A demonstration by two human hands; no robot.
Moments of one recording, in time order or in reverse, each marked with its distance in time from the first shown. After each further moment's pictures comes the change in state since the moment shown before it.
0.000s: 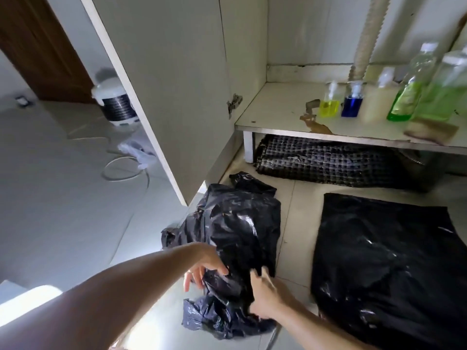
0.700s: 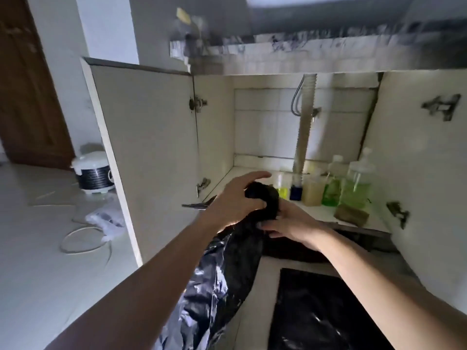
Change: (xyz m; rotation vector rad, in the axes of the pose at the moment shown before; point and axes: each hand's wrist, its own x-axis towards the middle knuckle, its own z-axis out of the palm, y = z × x) left_hand -0.246 0.140 -0.056 -0.361 0.729 1.418; right_hand -0.138 0.061 -0.297 0.875 0.443 -0.484
